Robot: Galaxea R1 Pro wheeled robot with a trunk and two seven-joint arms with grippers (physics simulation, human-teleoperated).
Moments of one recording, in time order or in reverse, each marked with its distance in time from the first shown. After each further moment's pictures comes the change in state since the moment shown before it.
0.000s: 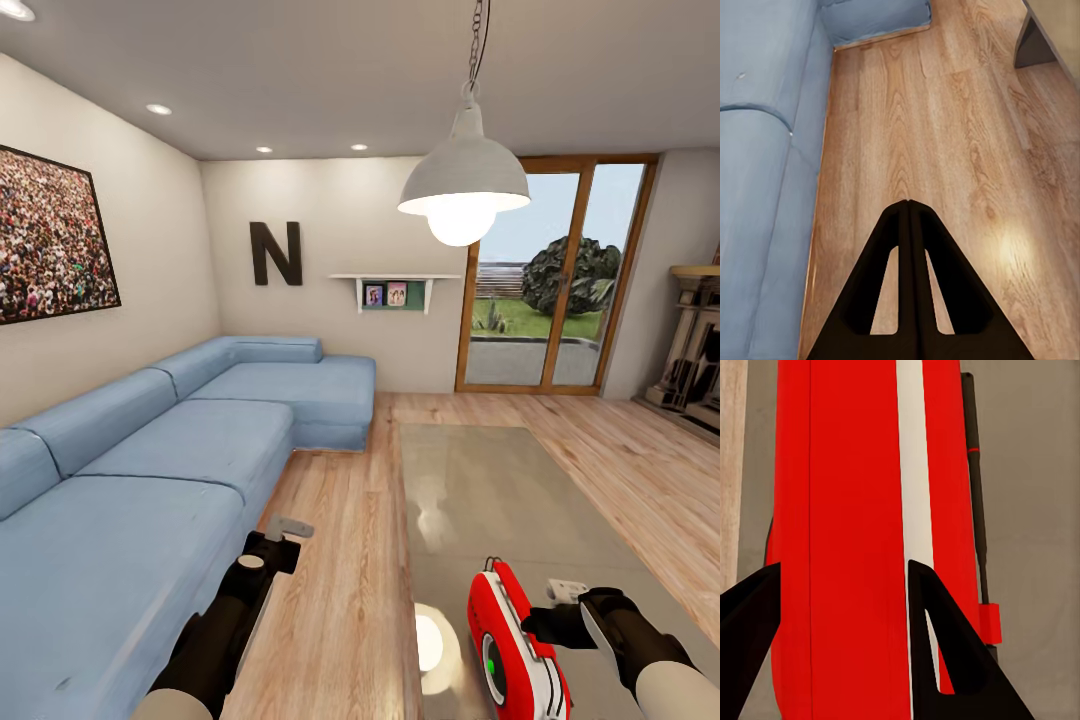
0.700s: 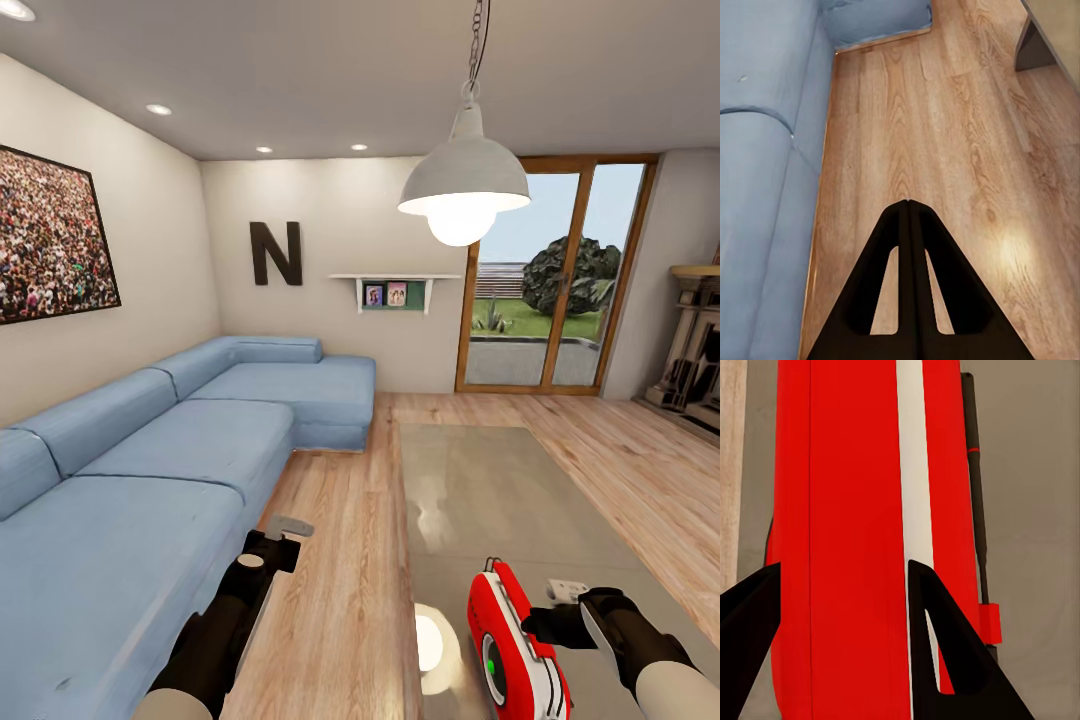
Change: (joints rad) left arm 0.000 0.000 0.000 -0.007 0.000 0.000 0.000; right arm 0.000 0.000 0.000 0.000 0.000 0.003 0.000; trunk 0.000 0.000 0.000
